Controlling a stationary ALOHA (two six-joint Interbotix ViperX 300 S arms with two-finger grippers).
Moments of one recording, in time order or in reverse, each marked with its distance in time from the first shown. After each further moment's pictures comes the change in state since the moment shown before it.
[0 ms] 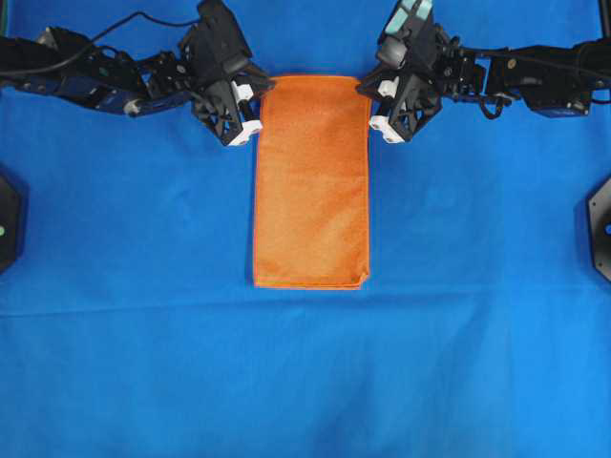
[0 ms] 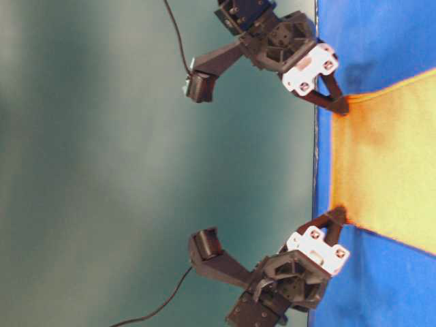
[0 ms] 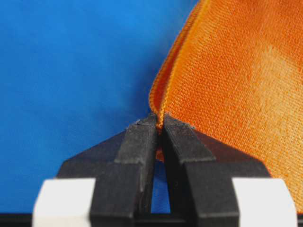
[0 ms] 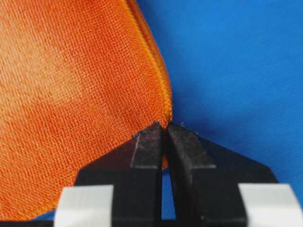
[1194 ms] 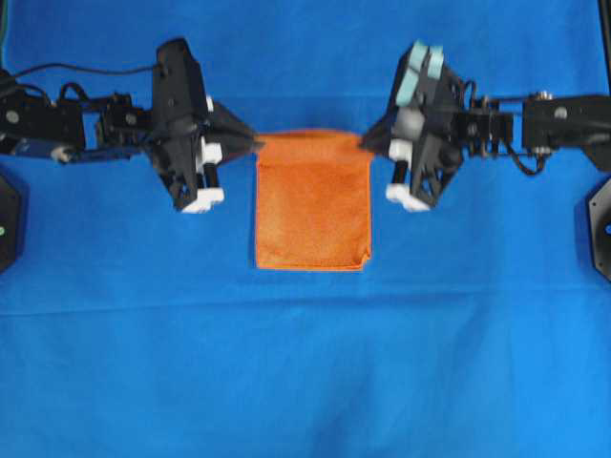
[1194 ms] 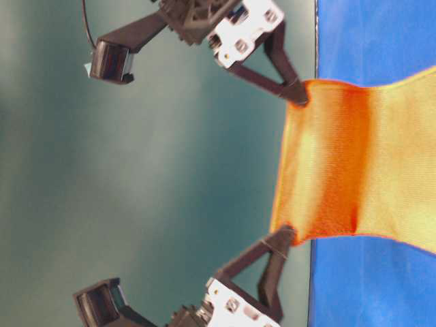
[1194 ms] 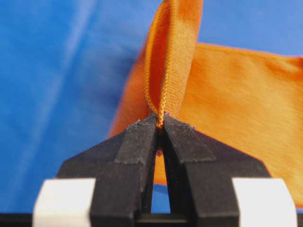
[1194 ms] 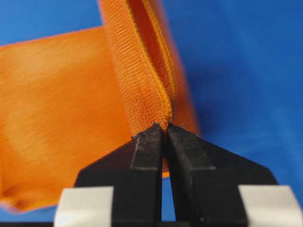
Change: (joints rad) left arm -0.293 -0.397 0.140 0.000 0.207 -0.077; right arm 0.342 -0.313 0.048 0.078 0.299 -0.005
